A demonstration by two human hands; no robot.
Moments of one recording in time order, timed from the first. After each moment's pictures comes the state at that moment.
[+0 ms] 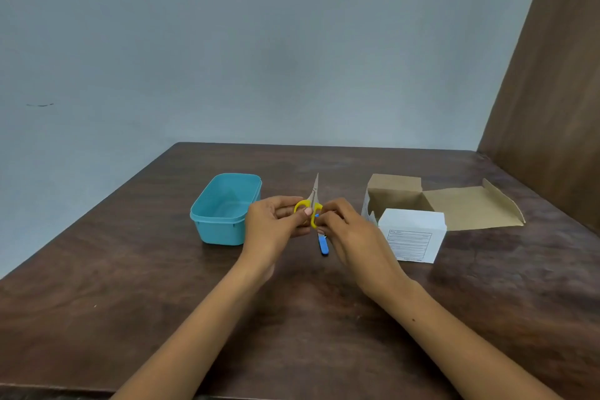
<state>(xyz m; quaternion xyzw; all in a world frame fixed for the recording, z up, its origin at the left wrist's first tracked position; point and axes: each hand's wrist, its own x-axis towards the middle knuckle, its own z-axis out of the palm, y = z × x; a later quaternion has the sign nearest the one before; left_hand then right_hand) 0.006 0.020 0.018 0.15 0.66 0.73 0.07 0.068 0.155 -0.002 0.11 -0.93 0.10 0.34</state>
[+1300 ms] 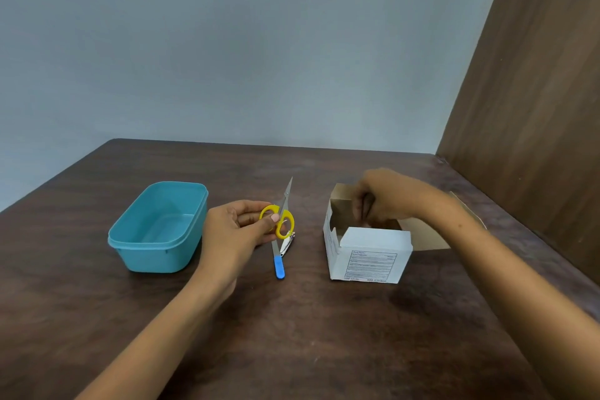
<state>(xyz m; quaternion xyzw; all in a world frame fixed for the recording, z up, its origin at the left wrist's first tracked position) -0.020 0.048 0.013 0.15 0.67 0.72 0.07 0.041 0.267 0.091 -0.08 -0.99 0.09 -0.06</state>
